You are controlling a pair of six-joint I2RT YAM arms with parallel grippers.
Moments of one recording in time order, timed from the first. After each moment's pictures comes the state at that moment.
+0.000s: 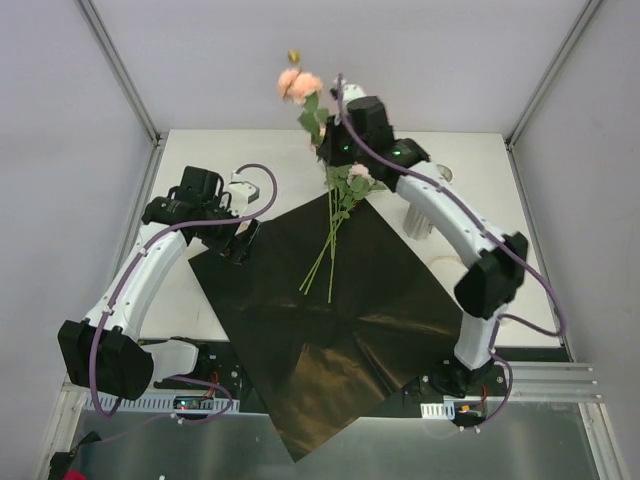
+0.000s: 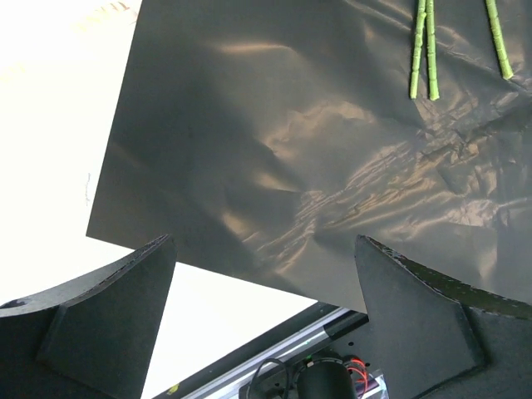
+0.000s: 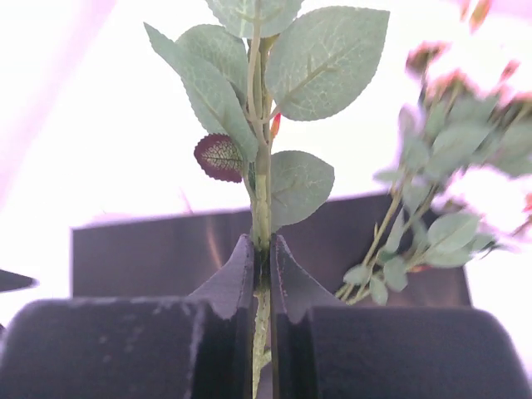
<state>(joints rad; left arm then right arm) -0.23 1.23 1.15 -1.00 0.26 0.29 0.66 1.94 1.92 -0.55 -0.02 0.28</state>
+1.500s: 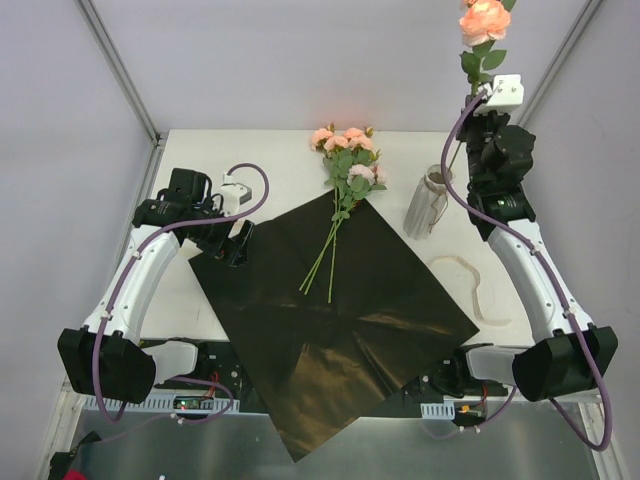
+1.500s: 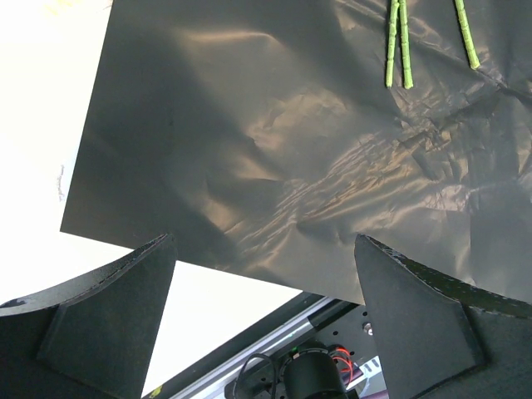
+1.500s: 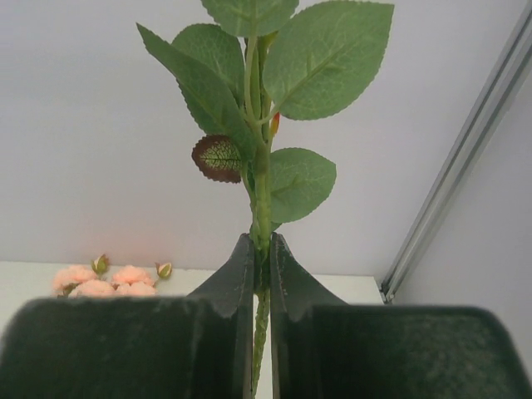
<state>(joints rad) -0.14 1.20 1.15 -1.05 0.38 0.31 0.23 1.26 1.28 0.25 0.23 -0.17</state>
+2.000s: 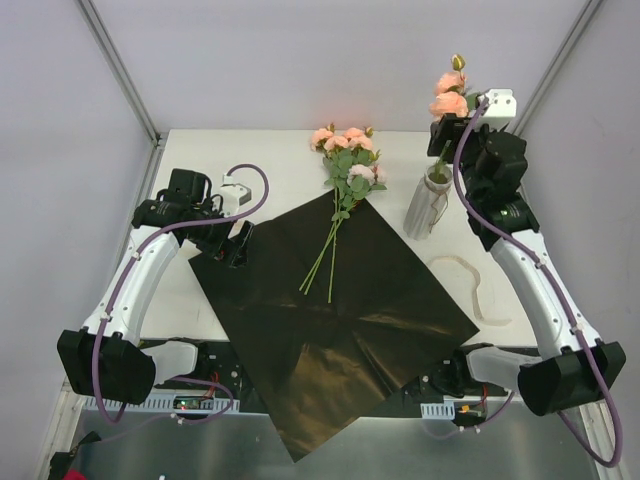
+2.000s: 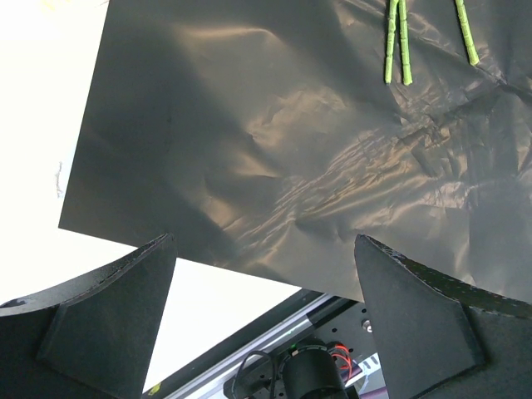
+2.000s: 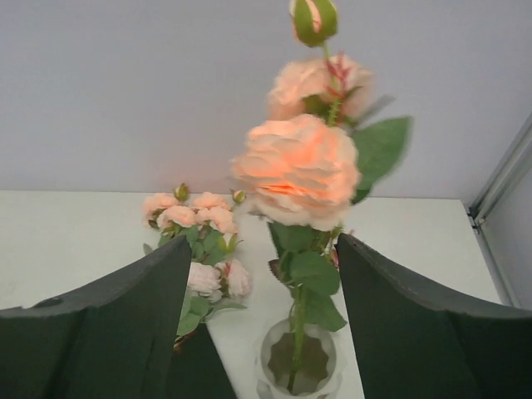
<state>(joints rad) -0.14 1.19 1.15 -1.06 0.38 0.31 0.26 1.22 1.24 0.01 0.17 0.04</state>
